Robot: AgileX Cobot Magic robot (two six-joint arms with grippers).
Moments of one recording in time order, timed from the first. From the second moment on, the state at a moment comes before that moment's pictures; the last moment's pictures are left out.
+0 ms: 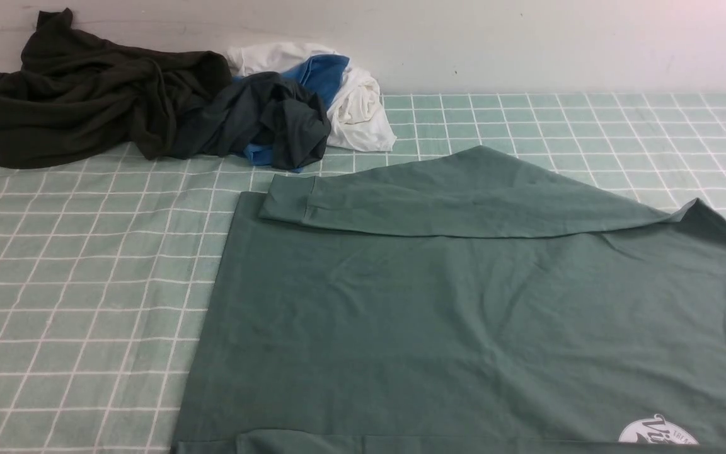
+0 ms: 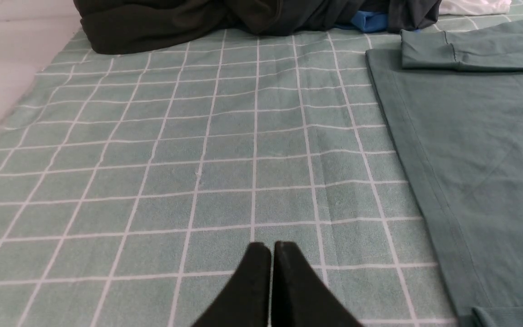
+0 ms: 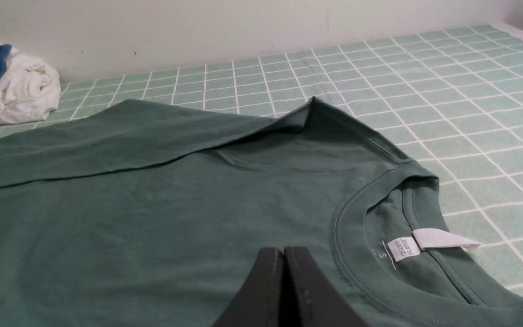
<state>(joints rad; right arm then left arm) -0.08 -0.01 0.02 -0.10 0.36 0.27 0.04 -0.01 0.01 -0.03 0.36 0.08</state>
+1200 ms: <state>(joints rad) -0.08 -0.01 0.02 0.49 0.37 0.49 0.04 -0.01 0.03 -0.62 0.24 -0.37</state>
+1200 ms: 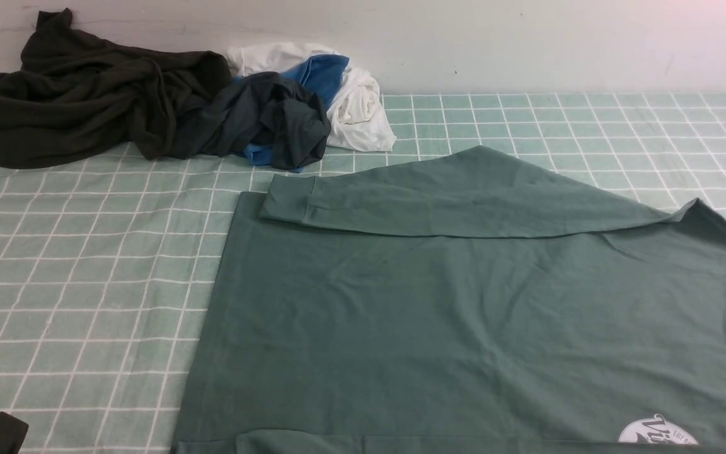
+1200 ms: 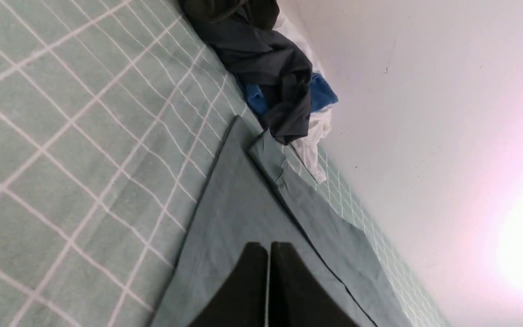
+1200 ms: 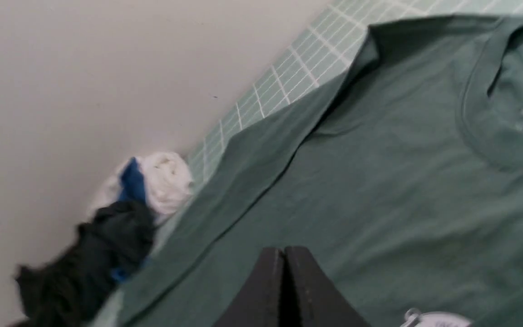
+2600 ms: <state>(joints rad) 0.28 0.85 -0.83 0.36 1.25 -0.41 -0.41 1.43 -0.98 -0.07 1.11 0.37</state>
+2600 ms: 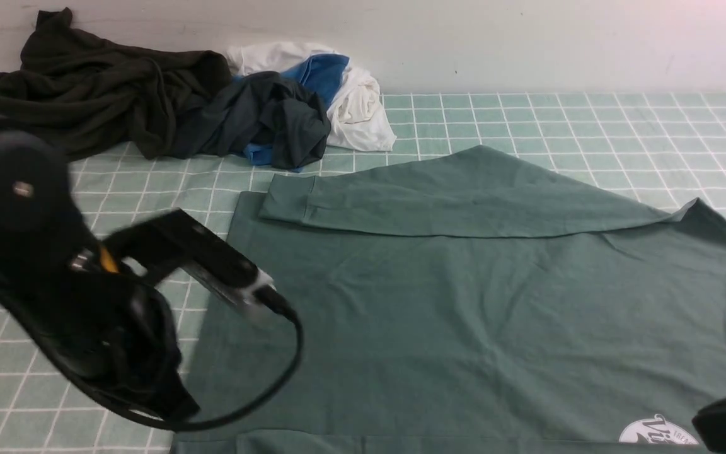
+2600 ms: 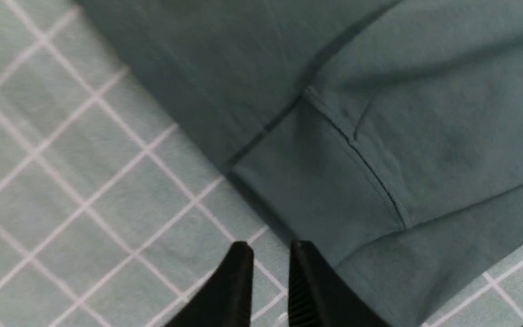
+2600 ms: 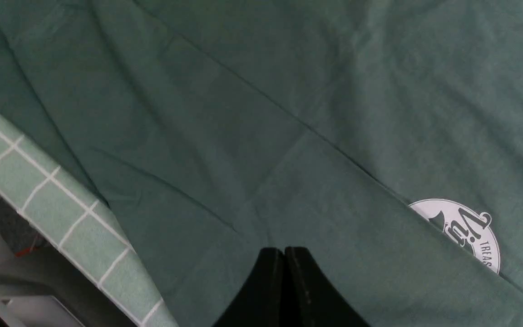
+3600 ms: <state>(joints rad) 0.30 0.85 -0.72 0.26 1.13 -0.36 -0.59 1.68 -1.01 -0.04 0.94 0.40</state>
